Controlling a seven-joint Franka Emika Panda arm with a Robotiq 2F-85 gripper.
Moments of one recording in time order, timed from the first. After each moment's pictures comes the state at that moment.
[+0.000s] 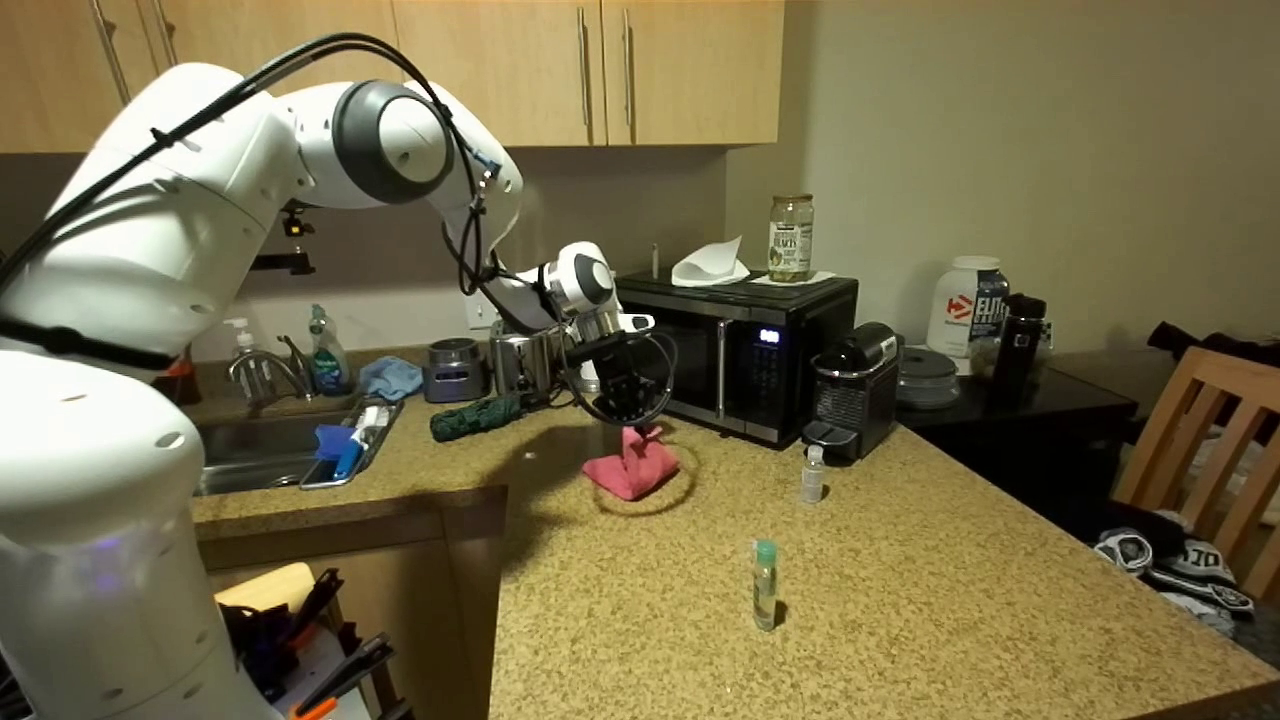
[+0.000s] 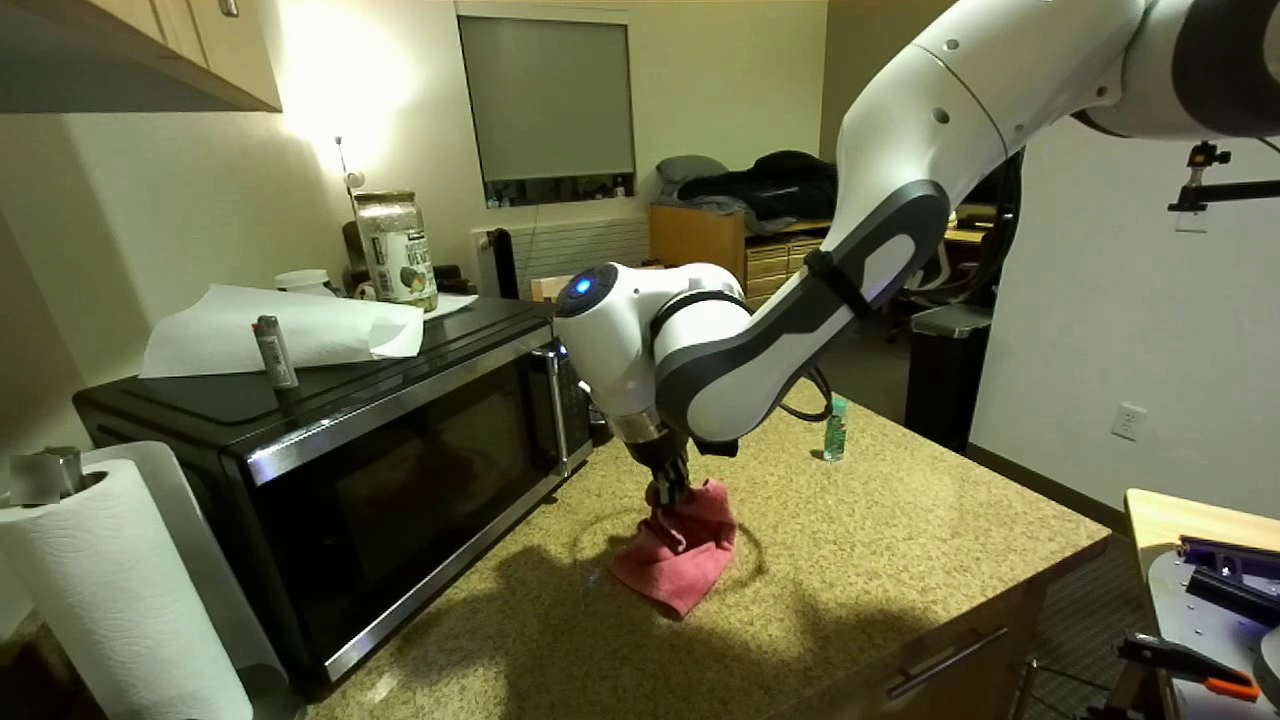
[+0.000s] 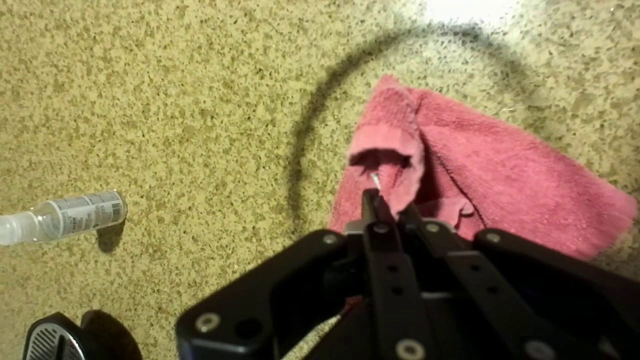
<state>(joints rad) 0.37 0.69 -0.03 -1.61 -0.48 2.08 0.19</state>
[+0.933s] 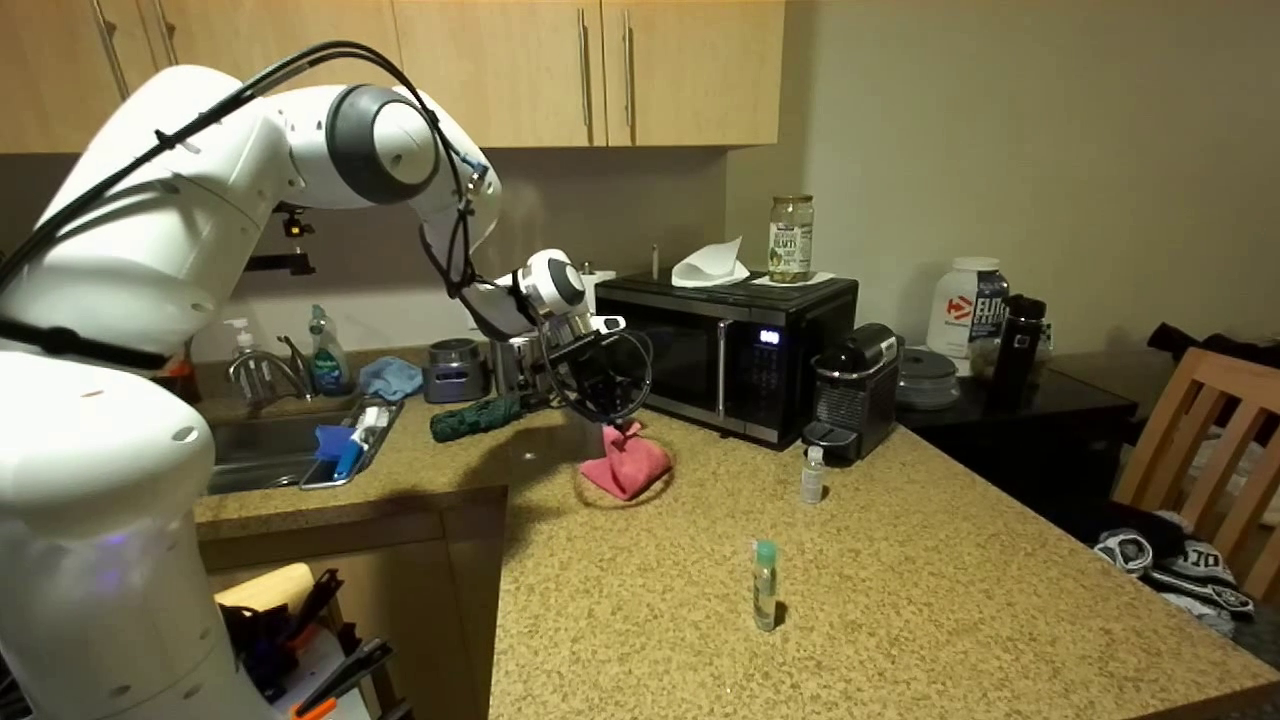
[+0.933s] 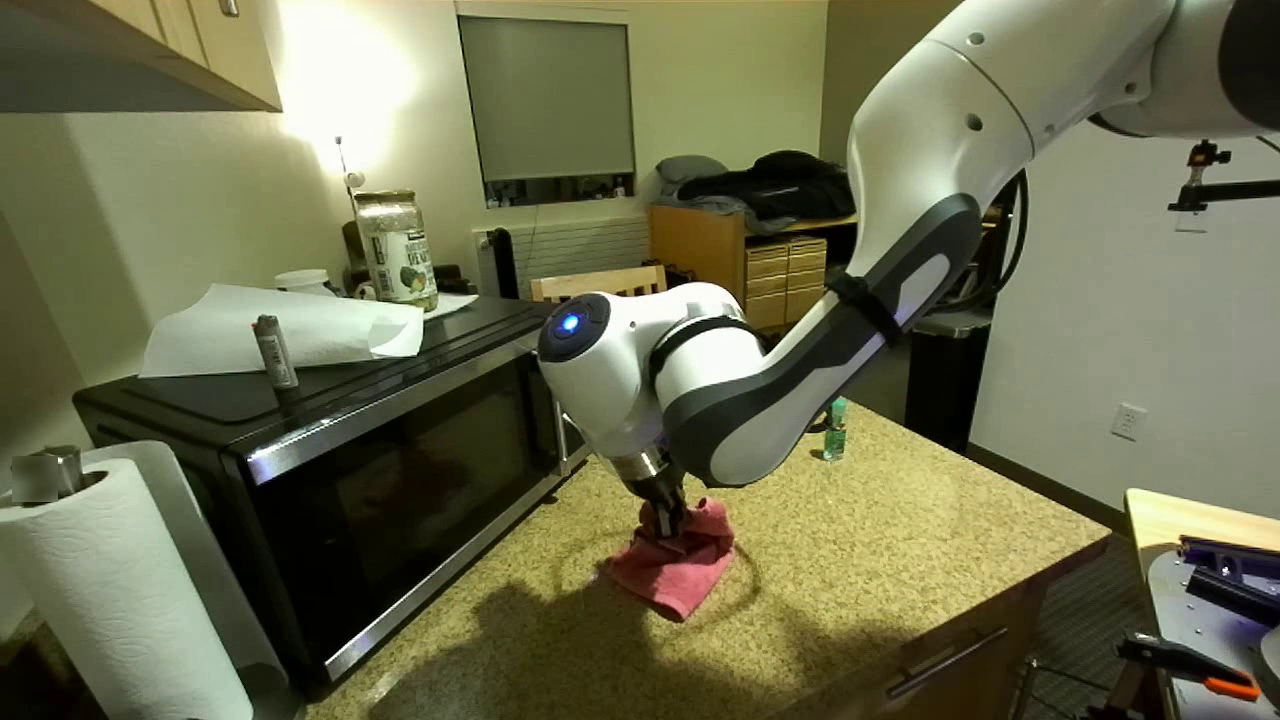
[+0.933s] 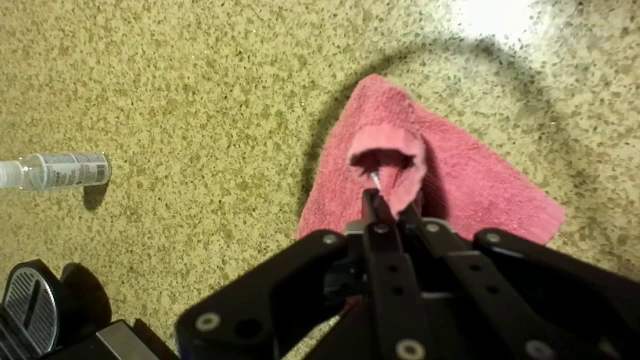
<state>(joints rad) 0.44 0.68 -0.02 -1.64 -0.56 2.06 0.22</state>
